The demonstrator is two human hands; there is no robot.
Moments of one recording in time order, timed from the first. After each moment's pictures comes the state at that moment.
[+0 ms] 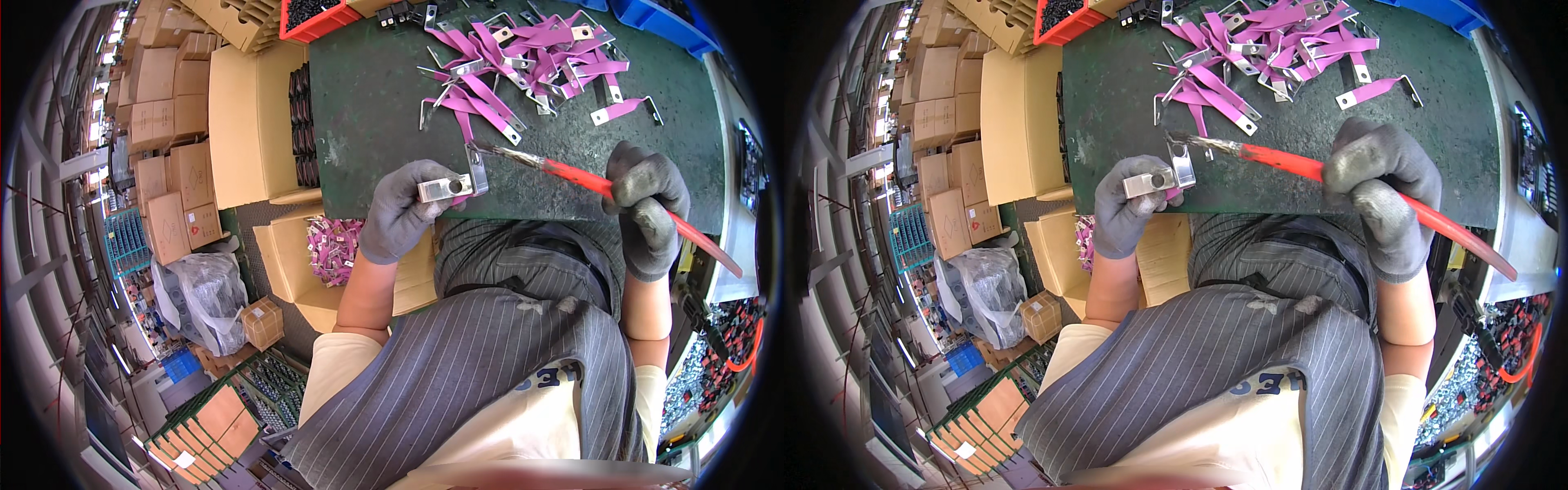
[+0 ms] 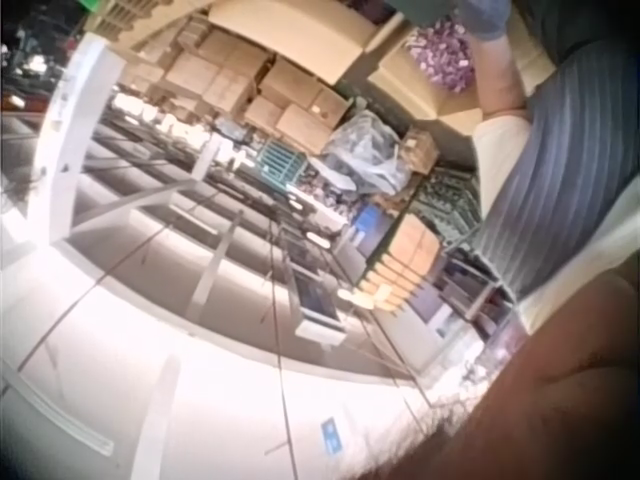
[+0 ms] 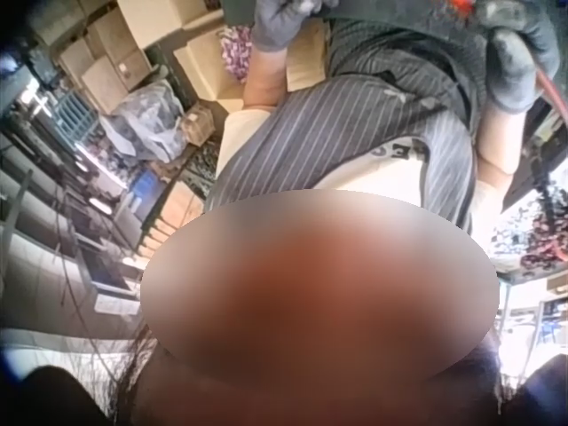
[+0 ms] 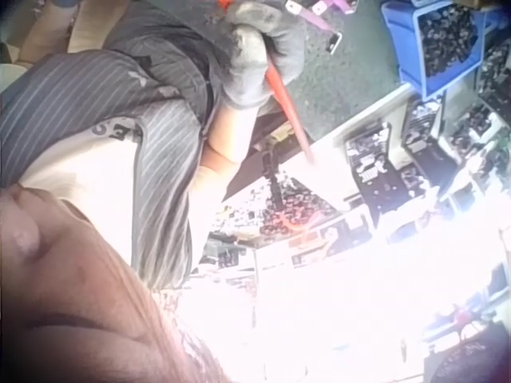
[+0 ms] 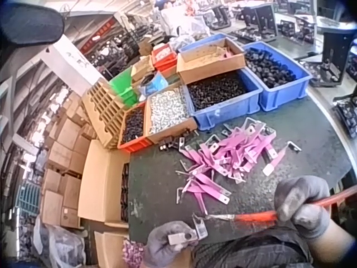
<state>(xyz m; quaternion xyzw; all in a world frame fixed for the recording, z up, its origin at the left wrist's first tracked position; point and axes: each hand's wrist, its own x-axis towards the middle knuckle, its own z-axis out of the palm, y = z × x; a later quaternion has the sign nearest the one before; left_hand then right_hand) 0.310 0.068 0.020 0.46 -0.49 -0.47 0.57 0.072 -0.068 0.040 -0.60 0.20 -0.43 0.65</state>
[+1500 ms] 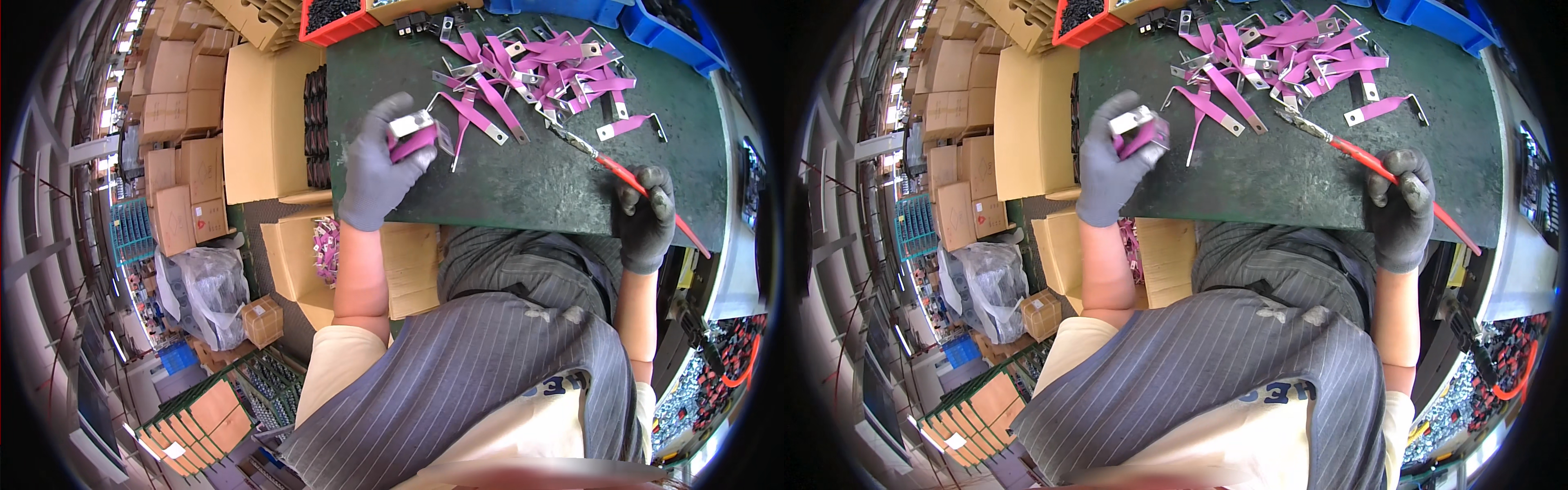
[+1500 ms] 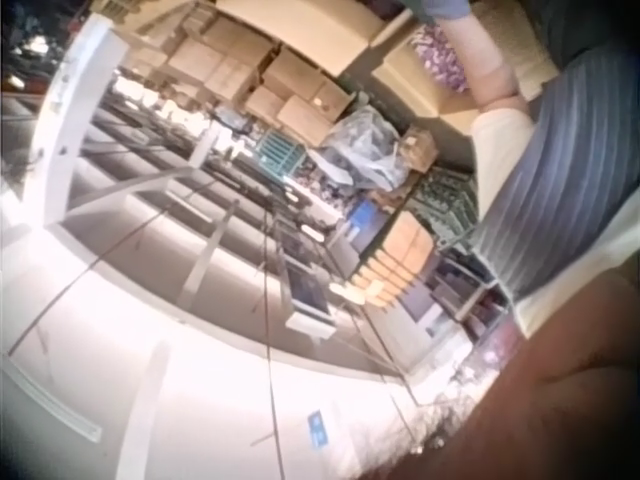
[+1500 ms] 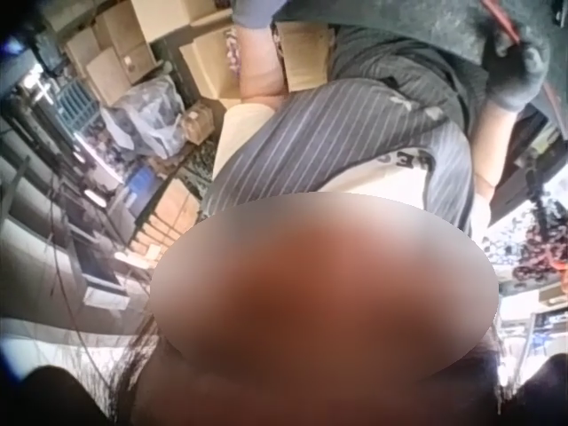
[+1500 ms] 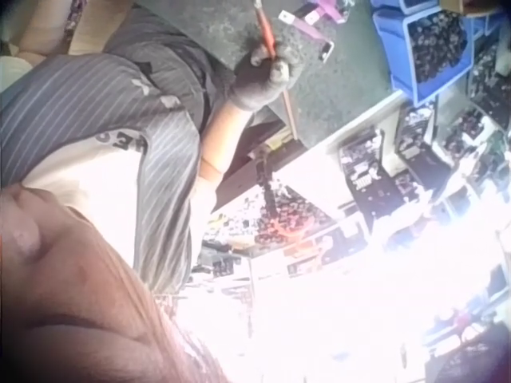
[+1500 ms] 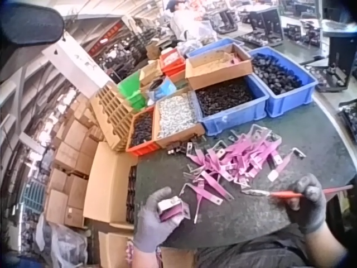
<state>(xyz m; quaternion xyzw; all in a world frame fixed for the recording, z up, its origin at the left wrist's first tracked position) 0.350 0.035 0.016 0.71 -0.51 -0.20 0.44 0.038 -0.080 -0.037 -0.37 0.21 -0.51 0.75</state>
